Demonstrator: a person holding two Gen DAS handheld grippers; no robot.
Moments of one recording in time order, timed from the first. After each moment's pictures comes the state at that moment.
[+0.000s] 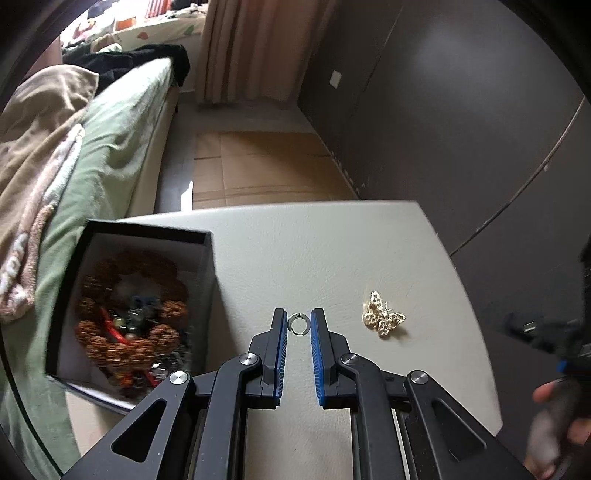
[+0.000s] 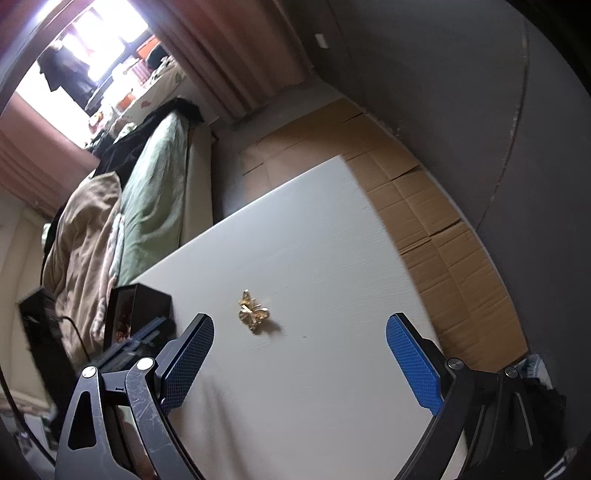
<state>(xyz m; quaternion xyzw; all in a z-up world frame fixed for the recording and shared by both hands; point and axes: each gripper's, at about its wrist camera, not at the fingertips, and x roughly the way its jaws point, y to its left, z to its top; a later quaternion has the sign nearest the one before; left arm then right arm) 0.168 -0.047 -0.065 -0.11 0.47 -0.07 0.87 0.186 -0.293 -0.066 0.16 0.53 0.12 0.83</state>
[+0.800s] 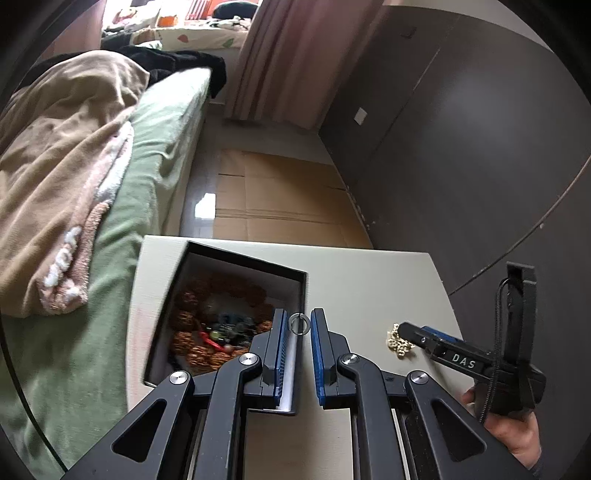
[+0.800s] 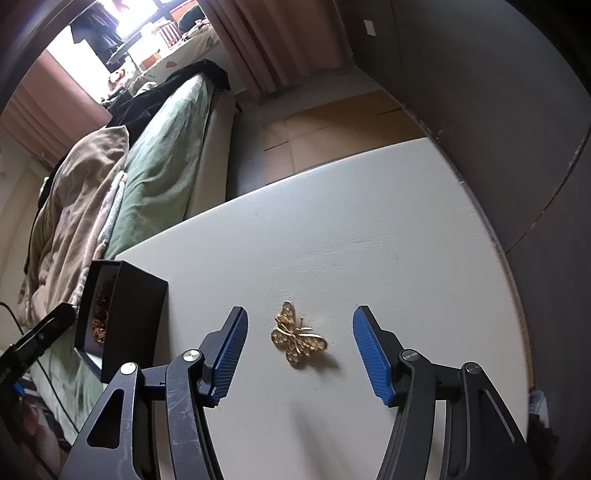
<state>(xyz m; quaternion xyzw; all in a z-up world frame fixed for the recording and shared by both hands) 0.147 0.030 -0.034 -0.17 0.44 -0.04 0.88 0.223 -0.226 -0.109 0.10 0.54 0.16 0.82</state>
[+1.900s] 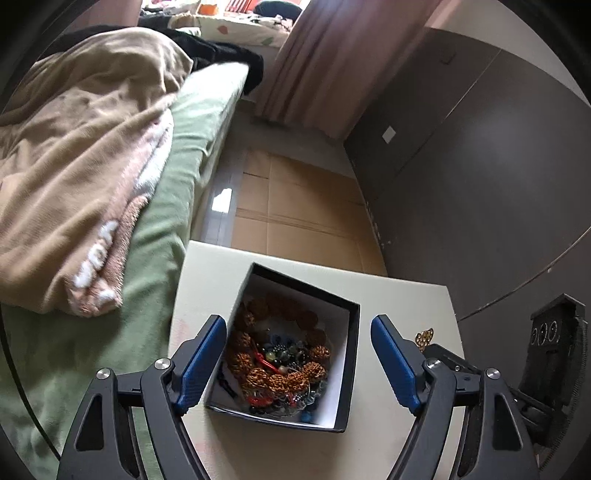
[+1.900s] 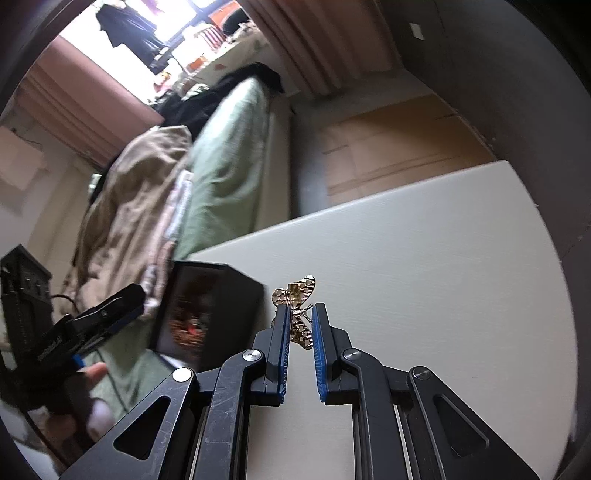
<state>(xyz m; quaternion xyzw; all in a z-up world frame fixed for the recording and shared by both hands) 0.149 0.080 -0.030 -0.23 0.43 0.00 0.87 0.204 -0.179 -0.066 0.15 0.50 0.26 0.81</state>
